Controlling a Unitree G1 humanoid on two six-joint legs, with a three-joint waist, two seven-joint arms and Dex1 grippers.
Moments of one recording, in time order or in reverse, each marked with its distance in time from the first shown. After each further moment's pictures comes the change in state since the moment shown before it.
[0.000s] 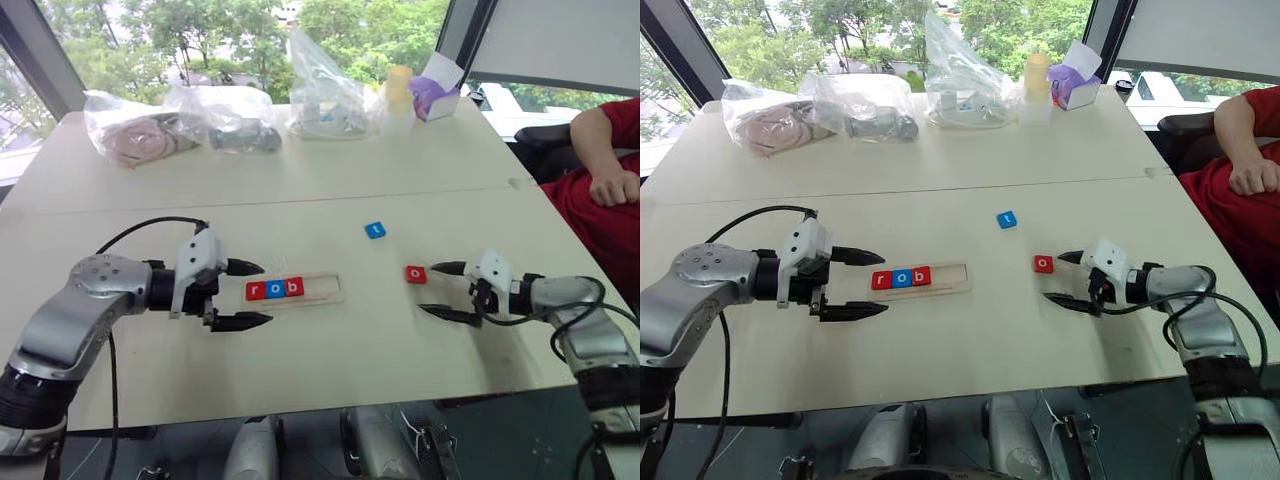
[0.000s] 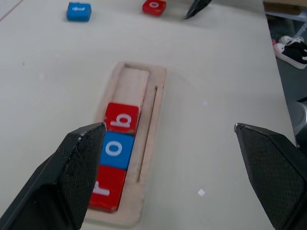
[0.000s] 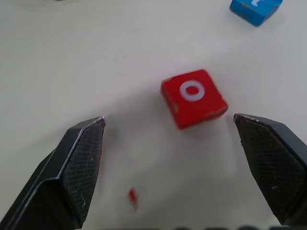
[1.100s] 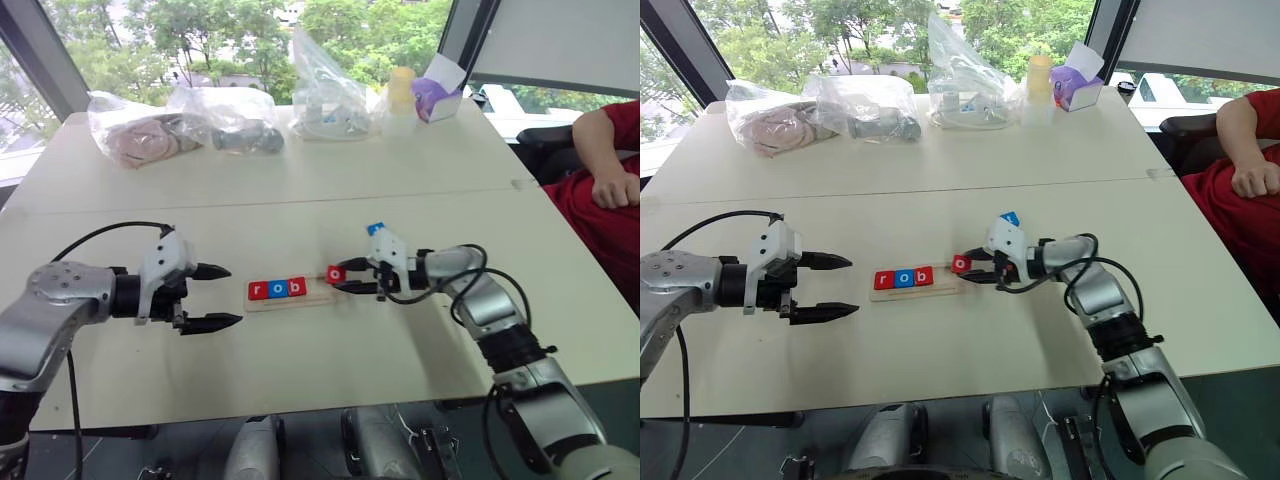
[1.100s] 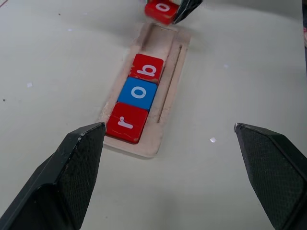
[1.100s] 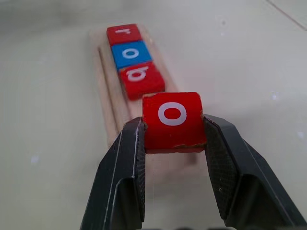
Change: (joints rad) left arm 0.086 0.087 0.103 0.013 0.001 0.001 0.005; right arm -0.244 0.322 0.256 -0.143 -0.081 0.214 -0.076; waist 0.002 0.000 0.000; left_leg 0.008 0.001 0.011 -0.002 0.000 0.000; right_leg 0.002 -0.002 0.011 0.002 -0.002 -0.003
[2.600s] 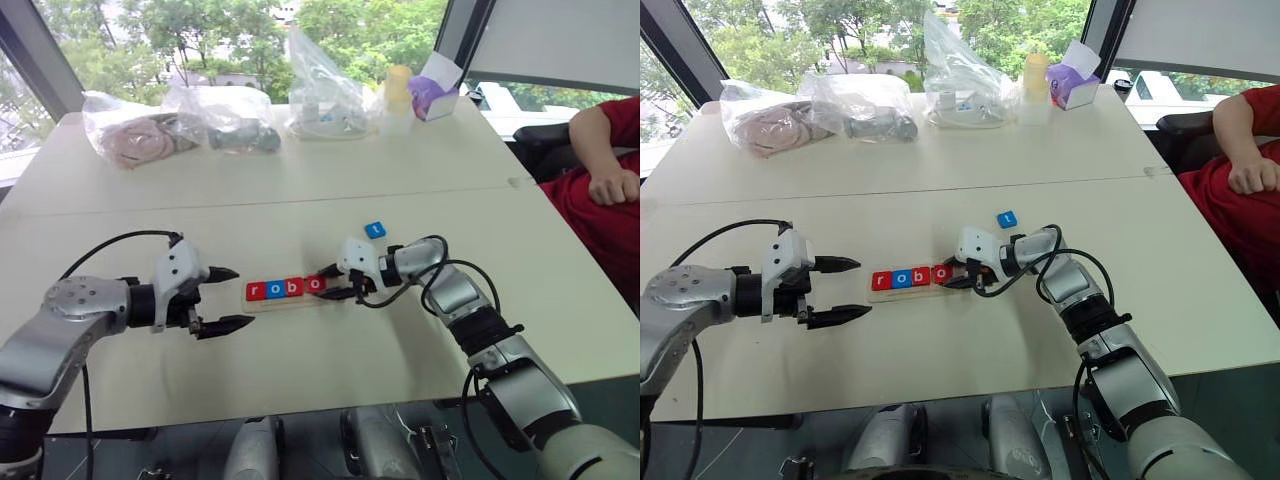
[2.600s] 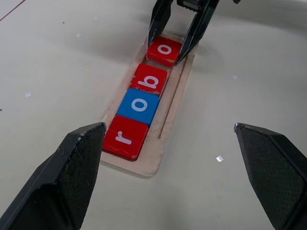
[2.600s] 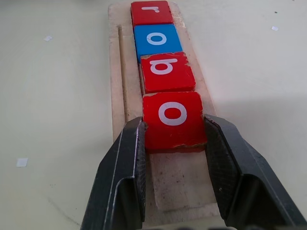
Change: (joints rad) left arm 0.047 -0.057 -0.013 -0.074 0.000 0.003 0.120; right arm -0.079 0.056 0.088 0.156 -0.081 -0.103 0.074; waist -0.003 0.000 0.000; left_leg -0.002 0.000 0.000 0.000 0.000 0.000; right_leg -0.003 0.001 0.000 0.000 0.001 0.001
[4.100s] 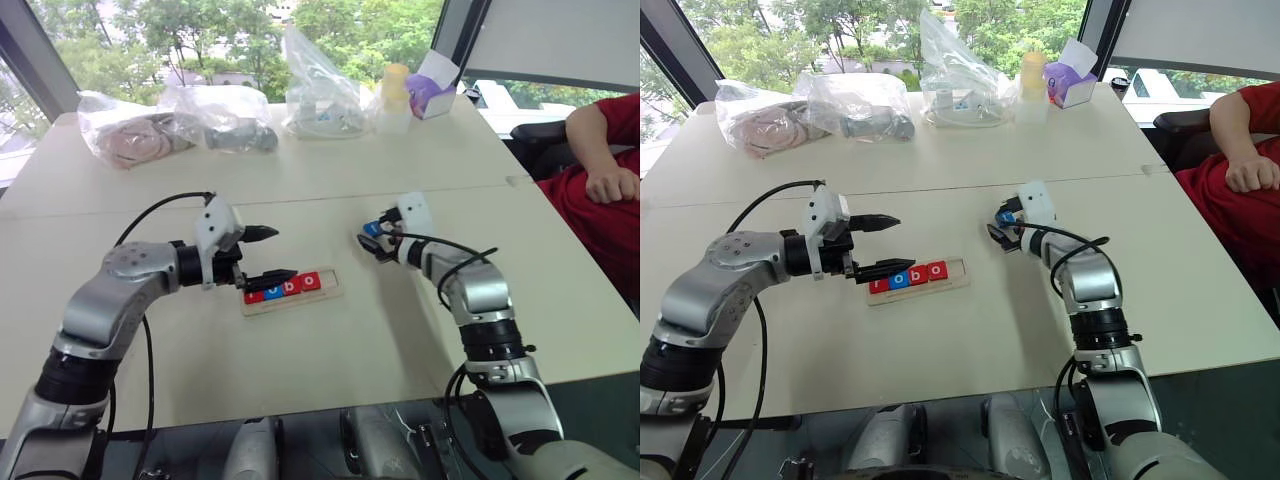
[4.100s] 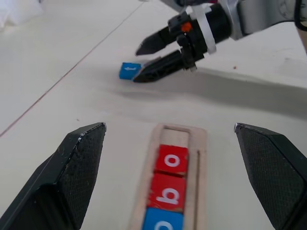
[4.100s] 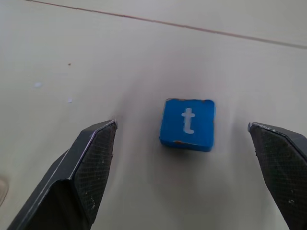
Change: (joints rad) left arm -0.307 -0.208 -0.130 0.150 0.012 -0.029 0.074; right arm 0.078 0.133 -0.353 -0.259 0.074 0.708 -0.802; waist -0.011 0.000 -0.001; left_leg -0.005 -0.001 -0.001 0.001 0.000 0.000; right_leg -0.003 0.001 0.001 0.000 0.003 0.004
